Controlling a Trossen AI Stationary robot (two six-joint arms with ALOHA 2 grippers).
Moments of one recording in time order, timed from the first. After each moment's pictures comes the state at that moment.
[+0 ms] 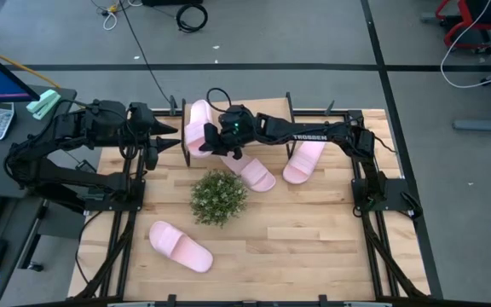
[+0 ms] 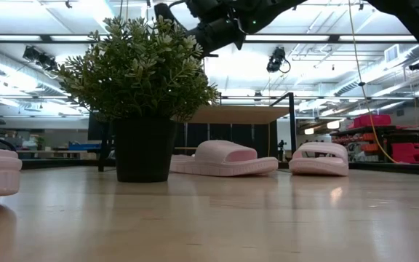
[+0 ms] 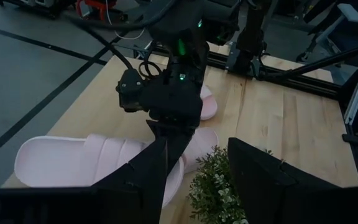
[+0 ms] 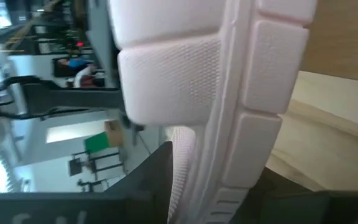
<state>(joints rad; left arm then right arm) 0.15 0.90 1.37 -0.92 -0.14 -0.17 -0.25 2.07 1.75 -0.09 -0.35 1.41</state>
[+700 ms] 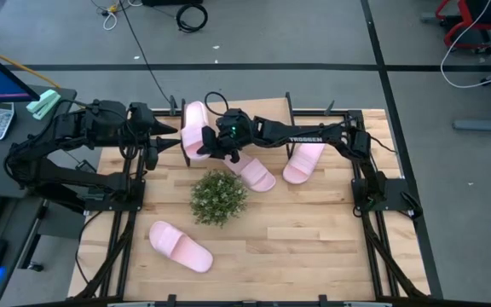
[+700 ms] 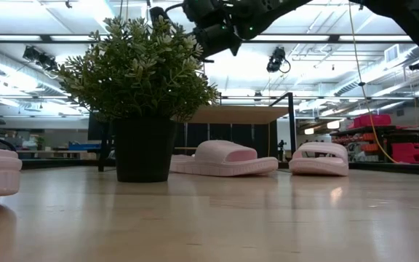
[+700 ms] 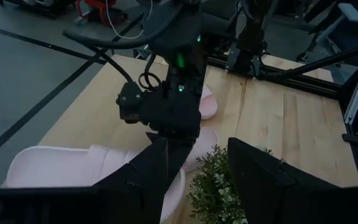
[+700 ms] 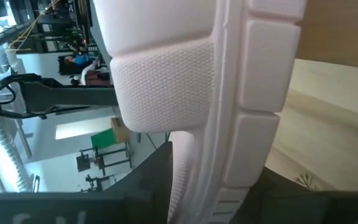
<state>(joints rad) 0.15 0.90 1.37 -0.92 -0.14 -0.17 -0.24 2.12 1.75 -0.06 -0.37 1.45</state>
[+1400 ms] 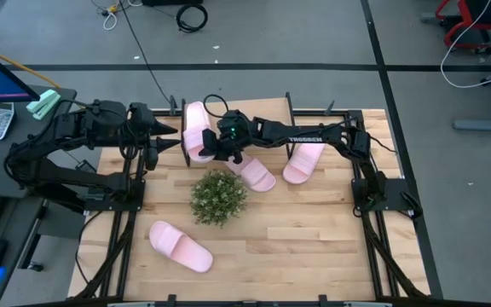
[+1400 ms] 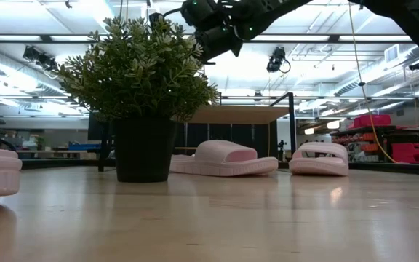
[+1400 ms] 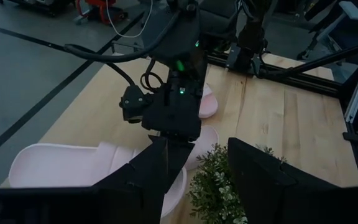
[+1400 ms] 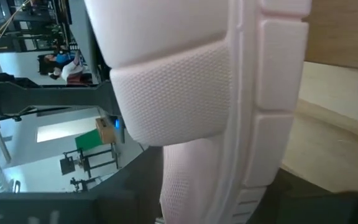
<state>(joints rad) 0.15 0.90 1.37 -0.93 -0.14 -0.17 -0.24 2.12 1.75 -0.13 -0.36 1.42</state>
